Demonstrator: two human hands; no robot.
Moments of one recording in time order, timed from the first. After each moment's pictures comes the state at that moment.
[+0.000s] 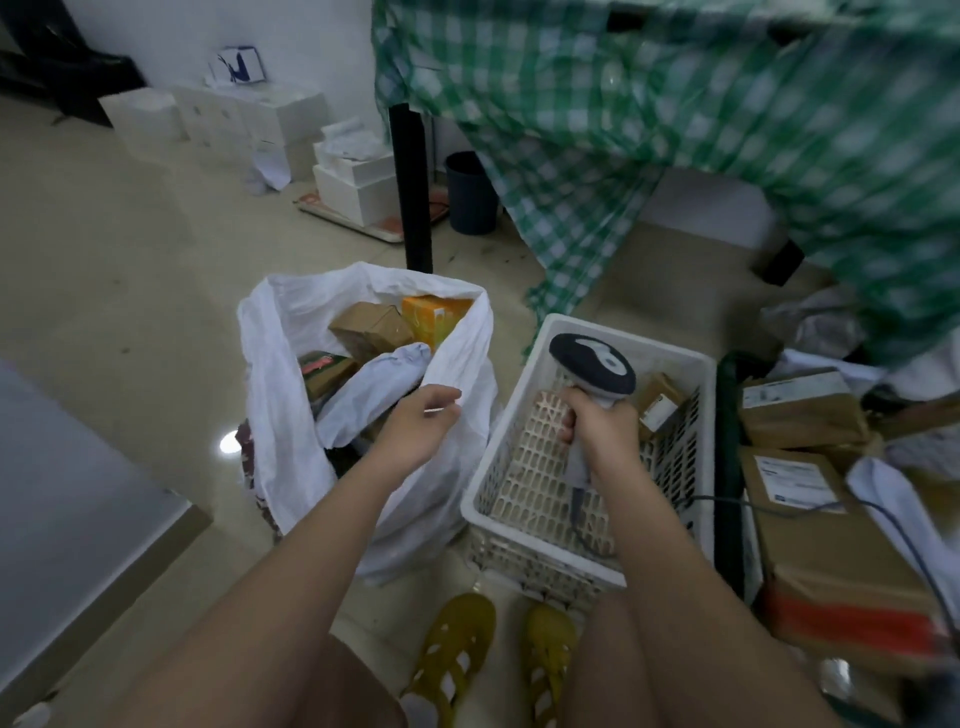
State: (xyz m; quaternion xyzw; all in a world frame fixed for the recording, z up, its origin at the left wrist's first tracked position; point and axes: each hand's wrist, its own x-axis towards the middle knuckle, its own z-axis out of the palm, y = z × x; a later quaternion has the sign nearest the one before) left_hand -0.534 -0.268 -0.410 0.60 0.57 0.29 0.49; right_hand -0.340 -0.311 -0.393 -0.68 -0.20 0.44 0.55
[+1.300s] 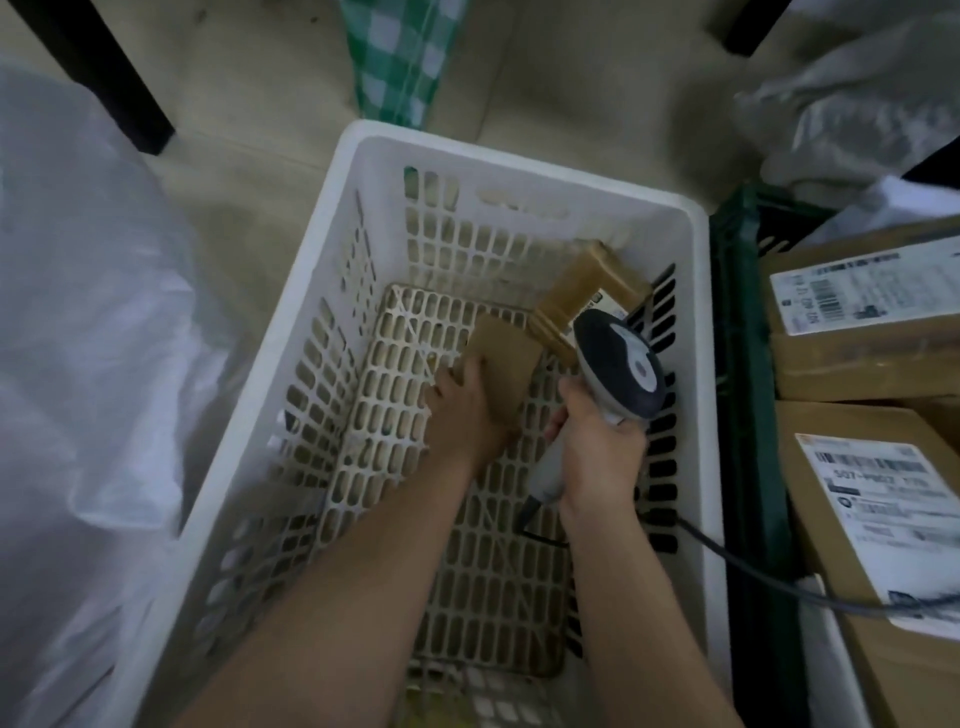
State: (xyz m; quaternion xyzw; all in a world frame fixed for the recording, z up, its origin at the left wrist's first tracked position) left_hand -0.217 -0.146 -0.730 0.71 0.57 0.00 0.41; right_hand -0.155 -0.218 -0.634 -0.72 0.05 0.34 0.61
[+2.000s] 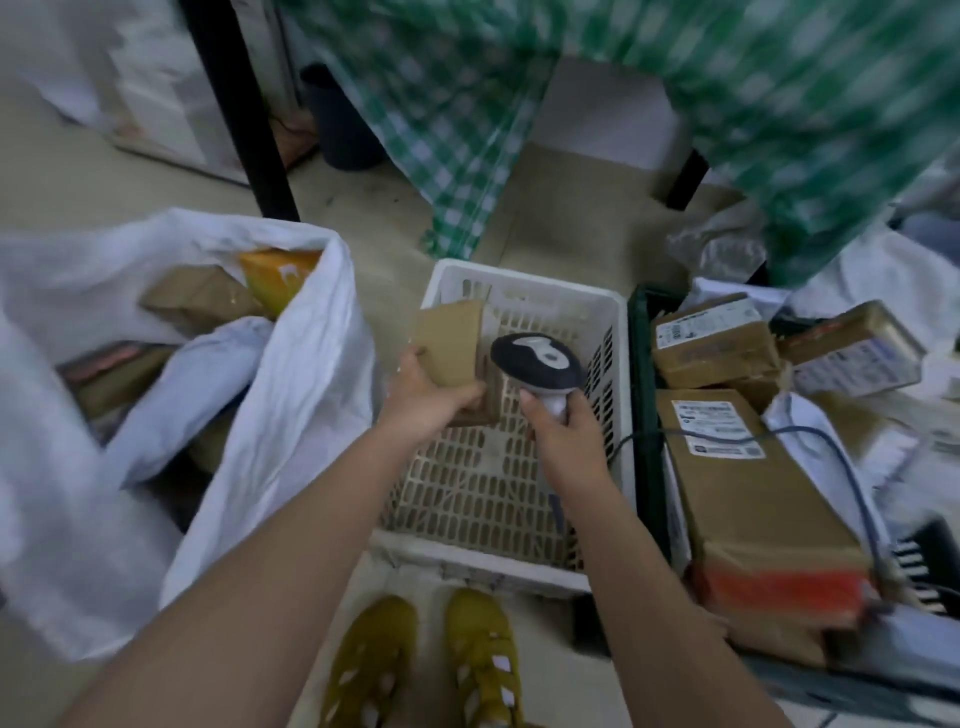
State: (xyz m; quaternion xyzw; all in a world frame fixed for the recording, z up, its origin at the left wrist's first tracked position) left_hand -0.370 -0.218 -0.493 0.58 0.58 0.21 0.54; right_hand -0.256 -0.328 -0.463 -0.71 -0.24 0.40 0.53
